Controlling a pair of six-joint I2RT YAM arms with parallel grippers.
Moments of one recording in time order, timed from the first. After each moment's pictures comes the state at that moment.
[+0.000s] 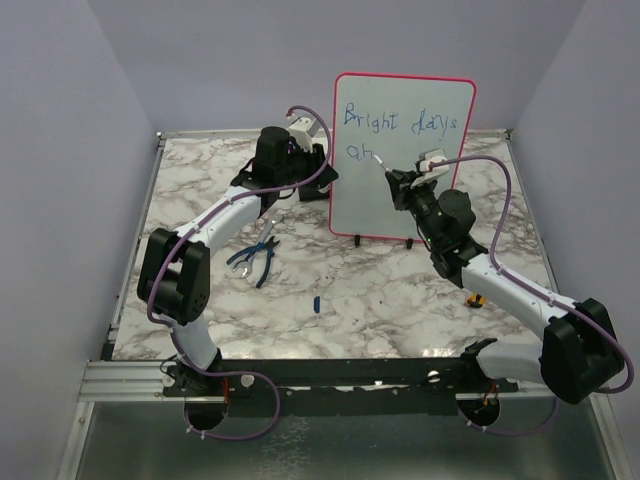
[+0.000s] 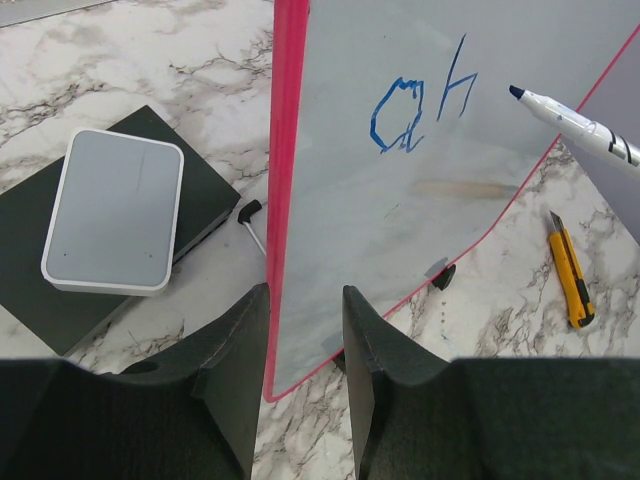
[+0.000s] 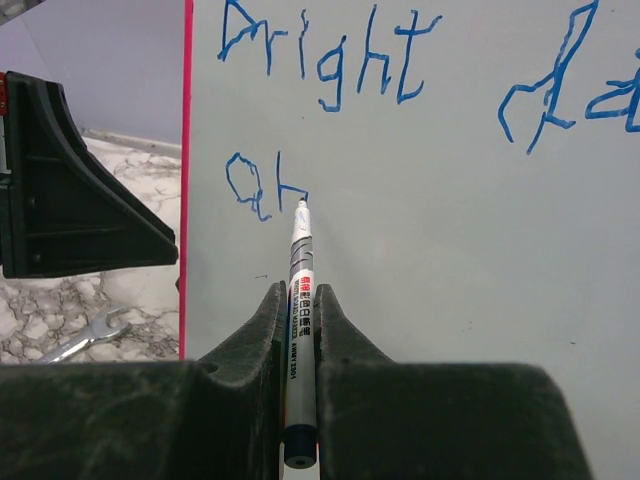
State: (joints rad) left arm -0.42 1.76 1.36 0.05 0.44 -0.28; right arm 0.50 1.25 0.74 0.61 0.12 -0.02
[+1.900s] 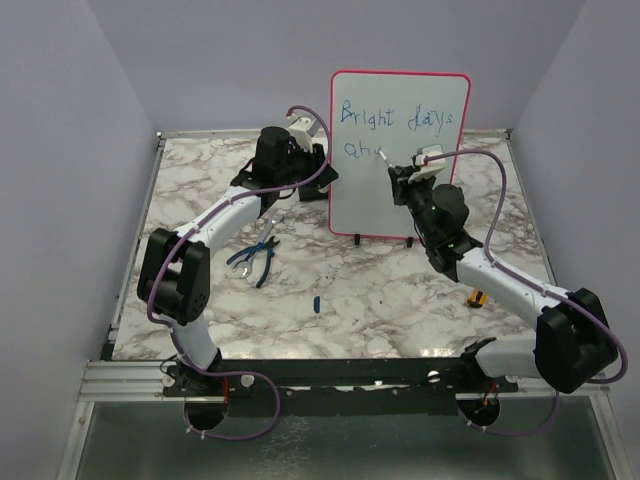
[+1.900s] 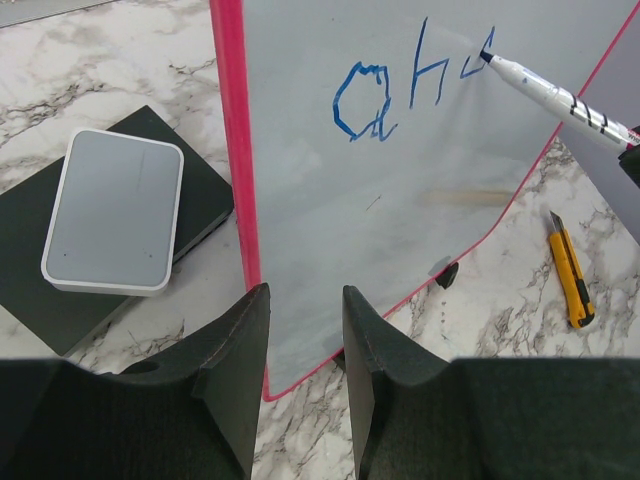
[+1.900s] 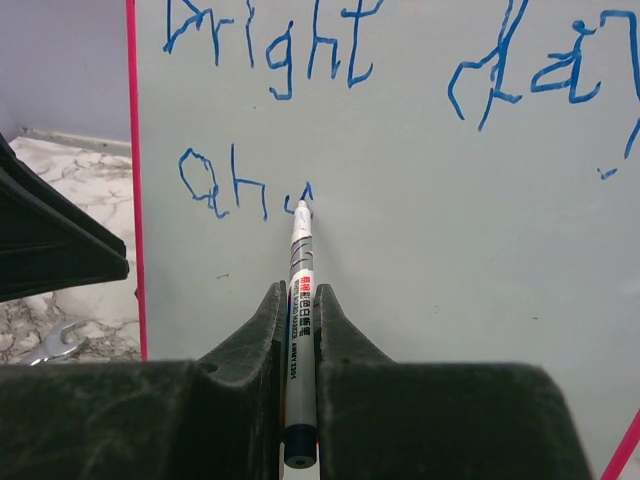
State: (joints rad) left arm -0.42 1.76 1.36 0.05 0.44 -0.27; right arm 0.50 1.30 0.78 0.60 0.22 -0.04
